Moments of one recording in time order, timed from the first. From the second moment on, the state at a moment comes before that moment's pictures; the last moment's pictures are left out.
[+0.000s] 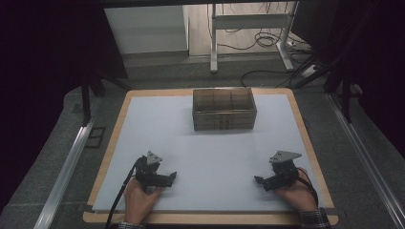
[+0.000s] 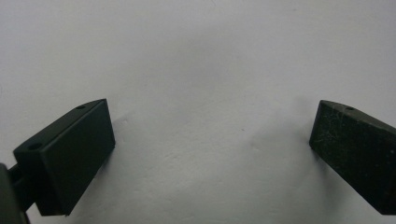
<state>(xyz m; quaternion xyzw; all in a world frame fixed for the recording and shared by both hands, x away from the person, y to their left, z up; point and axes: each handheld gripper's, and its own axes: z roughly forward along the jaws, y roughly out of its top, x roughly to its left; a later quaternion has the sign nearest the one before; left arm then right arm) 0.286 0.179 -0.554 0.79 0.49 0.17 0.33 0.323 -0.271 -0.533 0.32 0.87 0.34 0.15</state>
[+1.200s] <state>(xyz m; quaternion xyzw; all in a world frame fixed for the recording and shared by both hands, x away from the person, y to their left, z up) 0.287 0.179 -0.554 0.79 0.49 0.17 0.33 0.323 -0.271 -0.533 0.33 0.87 0.34 0.15</state>
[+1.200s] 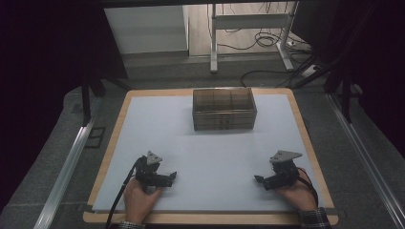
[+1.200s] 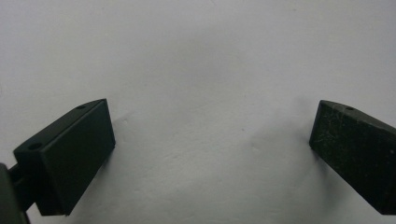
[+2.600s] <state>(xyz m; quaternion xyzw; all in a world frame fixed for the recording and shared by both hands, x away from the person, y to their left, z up) 0.287 0.179 -0.554 0.79 0.49 0.17 0.33 0.334 -0.254 -0.503 0.27 0.89 0.33 0.19</state>
